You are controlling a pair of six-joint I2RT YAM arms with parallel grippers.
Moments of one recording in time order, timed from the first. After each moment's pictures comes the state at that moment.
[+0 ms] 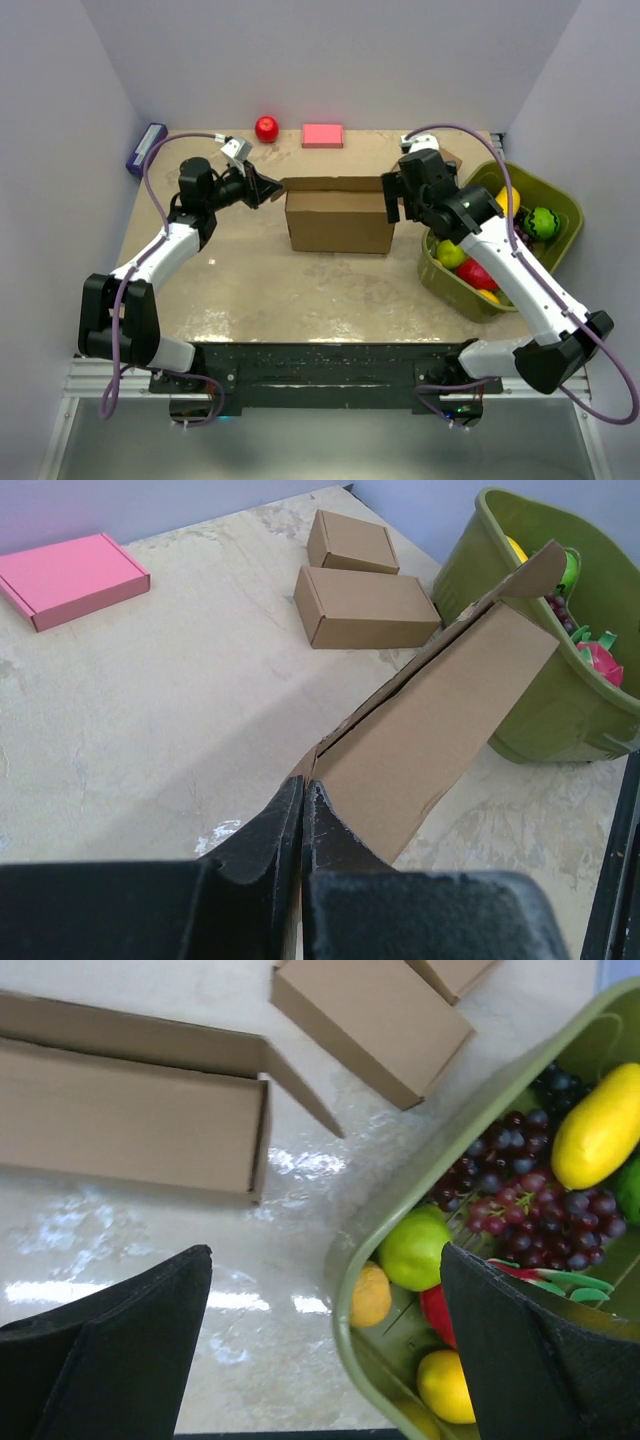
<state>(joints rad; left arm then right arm) -0.17 1.44 0.91 0.34 0.73 -0.21 0.60 1.32 1.49 -0.96 0.51 0.22</state>
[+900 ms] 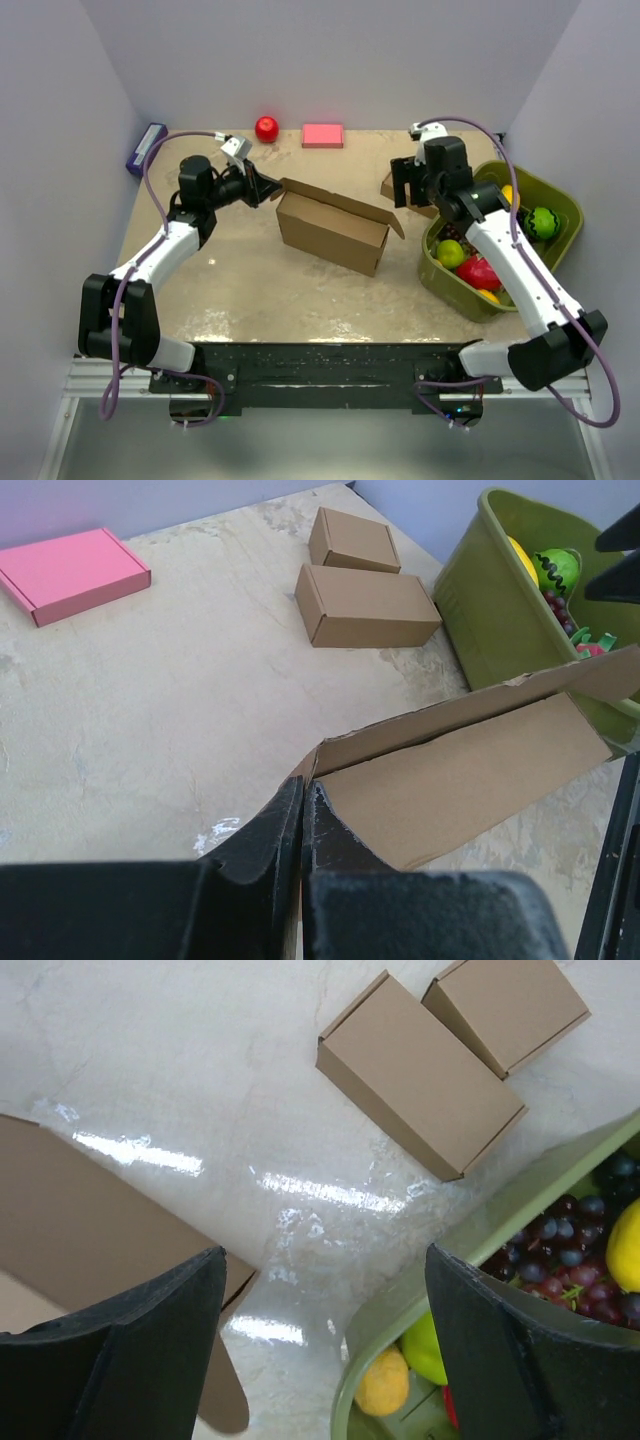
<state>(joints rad) -0.17 1.44 0.93 0.32 0.72 -0.21 0.38 1.34 1.39 -0.70 0.21 0.08</state>
